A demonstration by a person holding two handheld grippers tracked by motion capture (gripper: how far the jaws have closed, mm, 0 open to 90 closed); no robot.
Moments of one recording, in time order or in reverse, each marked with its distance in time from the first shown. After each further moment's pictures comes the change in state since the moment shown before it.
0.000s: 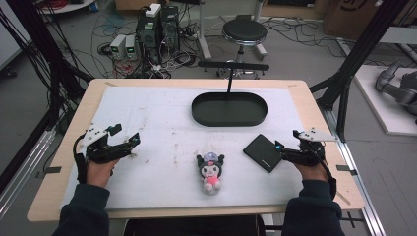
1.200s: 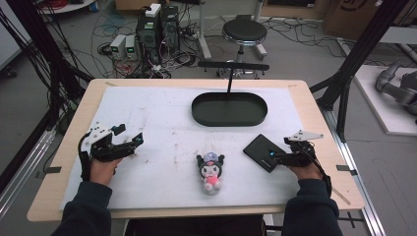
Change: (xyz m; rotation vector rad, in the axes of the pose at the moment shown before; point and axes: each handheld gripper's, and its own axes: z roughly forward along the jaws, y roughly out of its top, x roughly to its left) left arm 0.000 -0.004 0.011 0.035 -0.018 -0.002; right arm -0.003 -0.017 0.033 0.175 0.114 -0.026
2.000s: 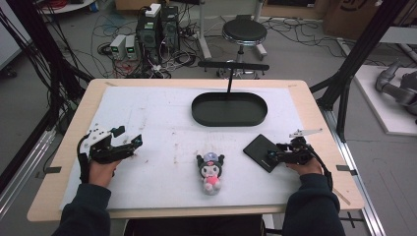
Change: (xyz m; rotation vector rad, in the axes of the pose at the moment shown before) left arm 0.000 -0.002 -0.005 0.008 0.002 -0.001; right arm -0.024 -0.007 0.018 0.081 0.216 0.134
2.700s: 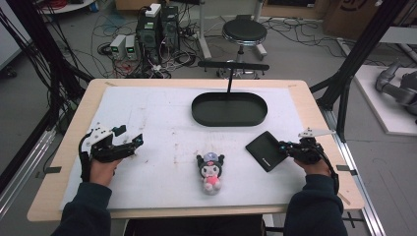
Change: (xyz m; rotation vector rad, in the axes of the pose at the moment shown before) left arm 0.000 0.001 0.004 0.012 0.001 0.014; right arm 0.007 0.003 -0.034 -0.114 -0.100 -0.064
